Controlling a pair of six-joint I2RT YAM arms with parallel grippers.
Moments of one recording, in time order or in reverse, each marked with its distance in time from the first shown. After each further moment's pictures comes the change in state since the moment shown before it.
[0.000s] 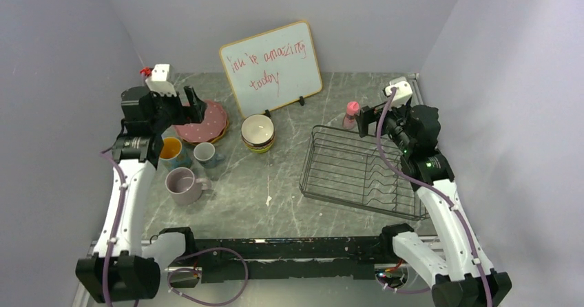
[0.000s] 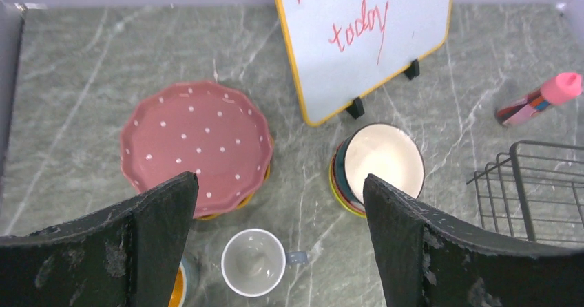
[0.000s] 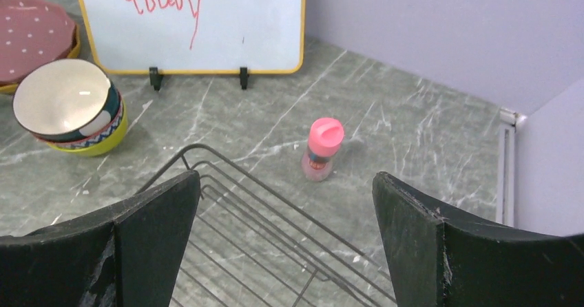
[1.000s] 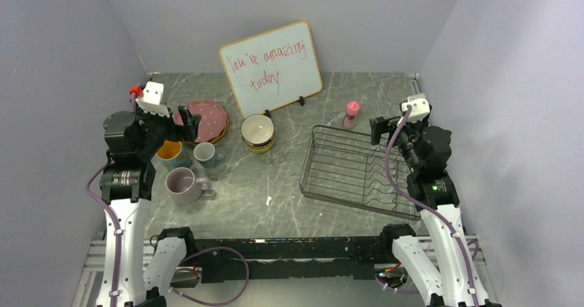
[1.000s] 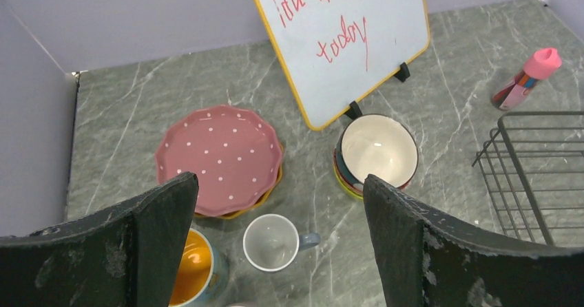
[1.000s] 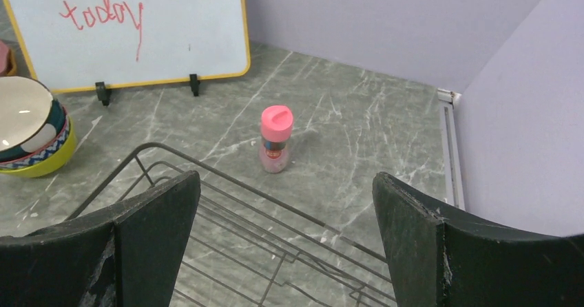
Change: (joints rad) left arm 0.033 -0.285 -0.045 -0.060 0.063 0.126; right arm -0.075 -0.206 -0.132 0.039 0.079 0.000
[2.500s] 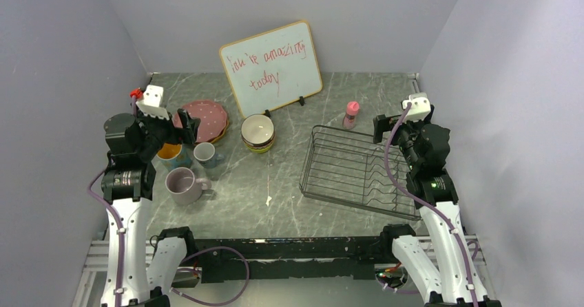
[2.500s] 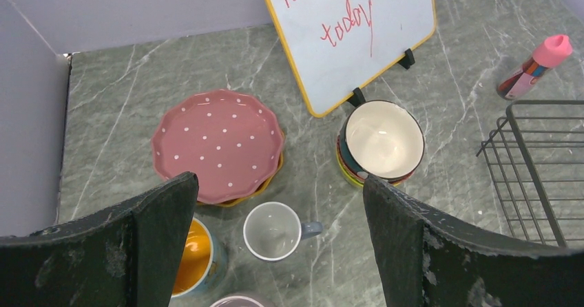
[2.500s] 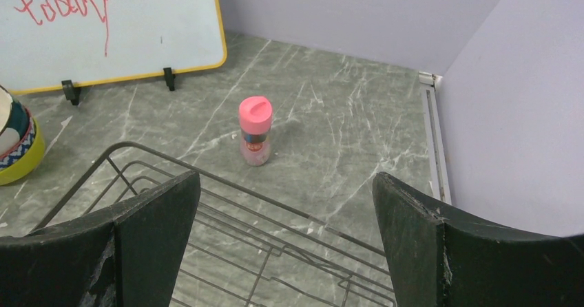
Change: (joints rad) left arm 0.047 -0.008 -0.053 -0.001 0.043 0.007; right arm -0.020 0.022 -0.005 0.000 0.061 -0.004
